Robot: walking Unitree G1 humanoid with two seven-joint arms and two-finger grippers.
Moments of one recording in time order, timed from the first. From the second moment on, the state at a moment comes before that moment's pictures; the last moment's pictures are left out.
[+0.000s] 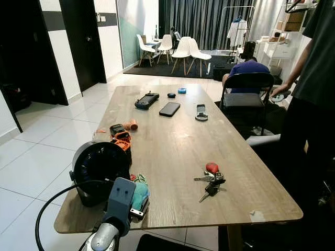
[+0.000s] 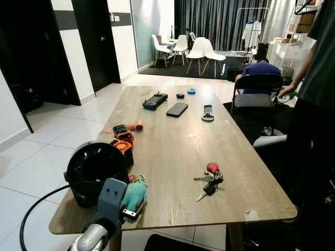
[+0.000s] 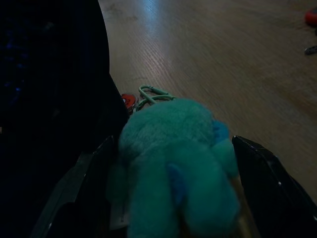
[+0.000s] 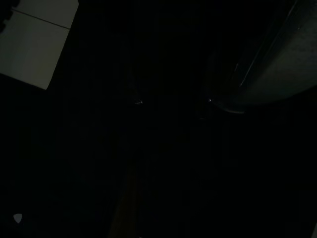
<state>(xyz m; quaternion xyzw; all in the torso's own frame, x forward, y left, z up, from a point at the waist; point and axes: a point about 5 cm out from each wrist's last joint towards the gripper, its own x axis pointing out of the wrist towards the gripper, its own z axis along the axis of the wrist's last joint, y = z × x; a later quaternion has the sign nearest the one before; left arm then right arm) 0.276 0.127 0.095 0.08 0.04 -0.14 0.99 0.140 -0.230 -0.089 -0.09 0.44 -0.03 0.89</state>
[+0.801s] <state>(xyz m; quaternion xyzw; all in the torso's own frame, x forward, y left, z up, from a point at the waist) 0.273 0.120 0.088 0.09 0.06 -0.16 0.98 0.140 -0.229 -0.089 -0.09 0.44 -0.03 0.89</state>
